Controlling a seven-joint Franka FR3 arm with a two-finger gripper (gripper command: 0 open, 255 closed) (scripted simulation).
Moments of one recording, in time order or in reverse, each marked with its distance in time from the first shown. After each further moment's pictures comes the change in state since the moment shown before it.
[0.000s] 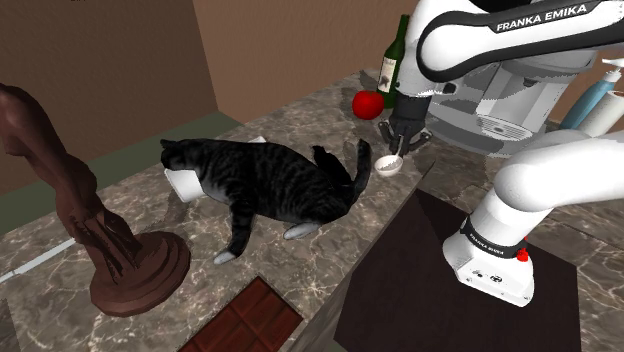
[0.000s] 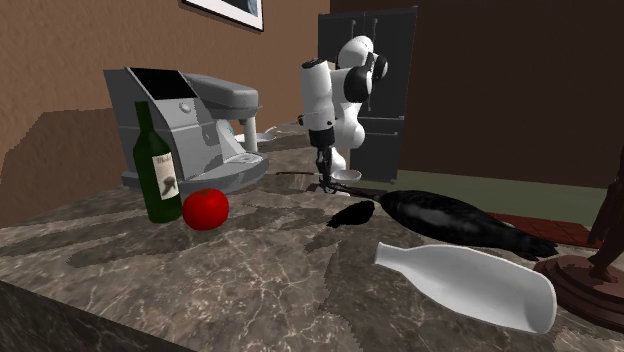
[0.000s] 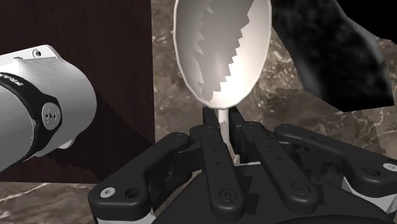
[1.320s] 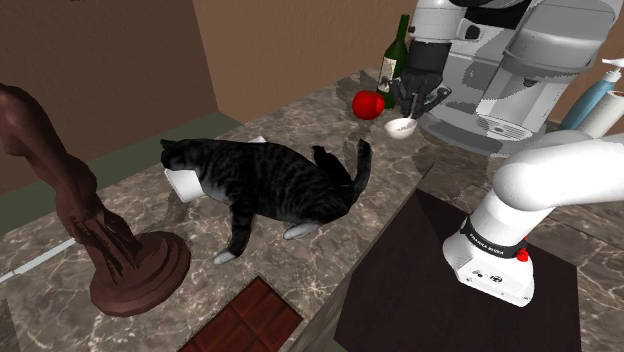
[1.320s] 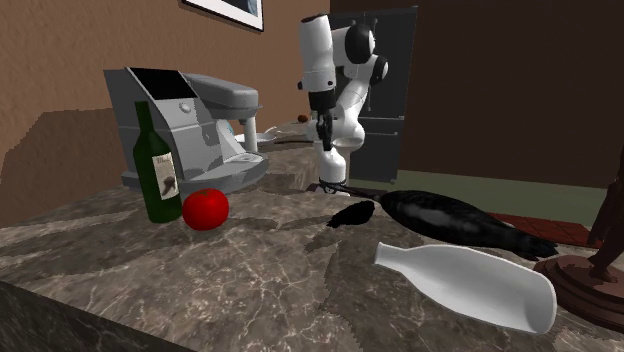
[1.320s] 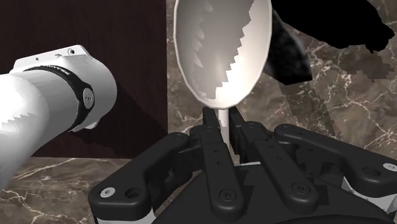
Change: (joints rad) arm -0.024 -0.037 -0.063 0.246 -0.066 -0.280 0.031
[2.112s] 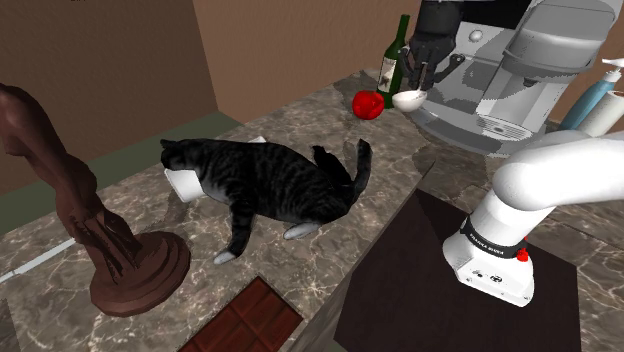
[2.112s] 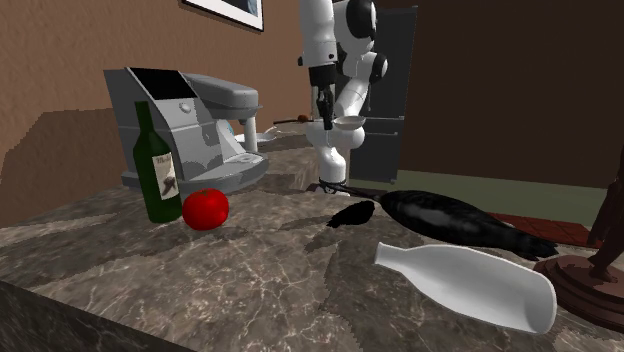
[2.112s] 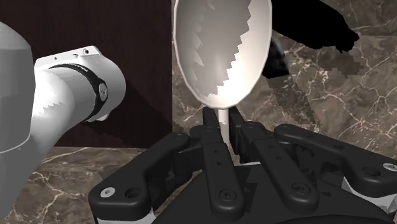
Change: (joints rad) arm -0.009 0.031 -0.025 0.180 -0.024 -0.148 0.022
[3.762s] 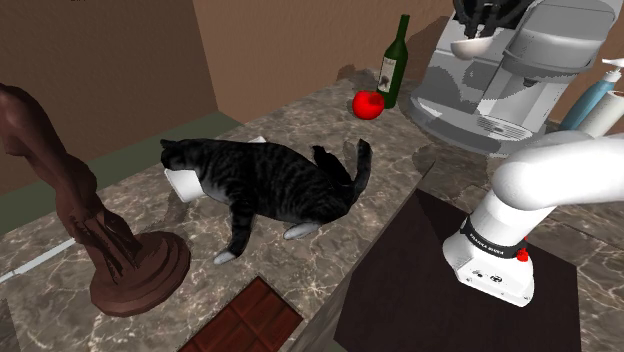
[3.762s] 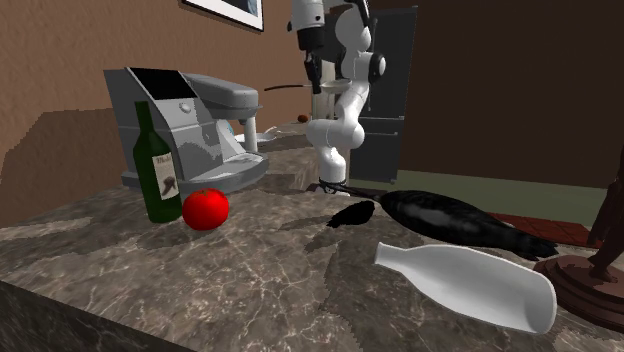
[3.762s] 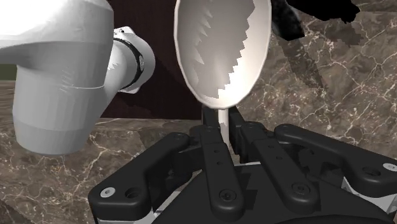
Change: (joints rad) arm -0.017 -0.030 -0.153 0.243 -0.117 -0.291 -0.080
